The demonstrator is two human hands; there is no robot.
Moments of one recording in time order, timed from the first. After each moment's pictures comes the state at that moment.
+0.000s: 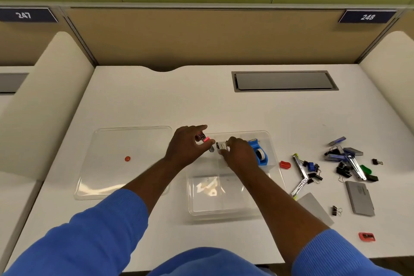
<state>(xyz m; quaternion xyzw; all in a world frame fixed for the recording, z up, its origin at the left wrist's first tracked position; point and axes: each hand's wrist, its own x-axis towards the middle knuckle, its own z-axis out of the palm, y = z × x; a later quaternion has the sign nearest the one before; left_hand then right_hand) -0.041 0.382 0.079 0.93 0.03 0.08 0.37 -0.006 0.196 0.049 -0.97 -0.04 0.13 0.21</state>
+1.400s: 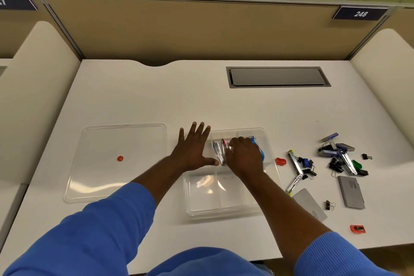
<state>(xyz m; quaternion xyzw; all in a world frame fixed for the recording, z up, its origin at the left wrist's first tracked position) -0.022 0.374 0.030 0.97 -0.09 -0.15 0.15 -0.020 0.174 0.038 -0.99 -0.10 -0.02 0.12</state>
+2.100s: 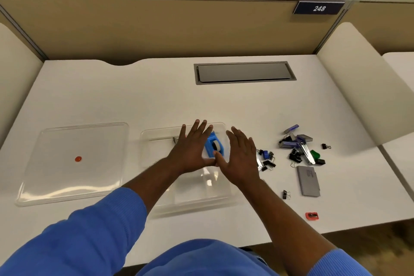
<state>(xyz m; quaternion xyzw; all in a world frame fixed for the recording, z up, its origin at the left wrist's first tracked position) -0.020 0.245 0.048 0.97 -0.14 -0.10 0.16 -0.039 0.047 0.037 -0.97 -0.11 -0.06 0.21</state>
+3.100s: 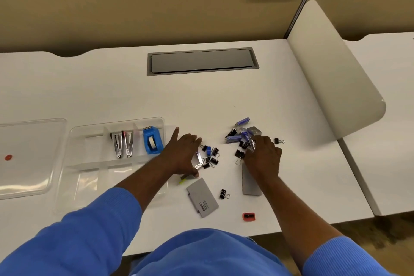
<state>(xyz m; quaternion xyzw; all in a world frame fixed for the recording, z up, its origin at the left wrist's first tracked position) 0.012 0.059 0.023 0.96 -0.19 -0.21 -0.01 0.018 -0.217 0.010 -0.98 0.06 0.00 0.17</state>
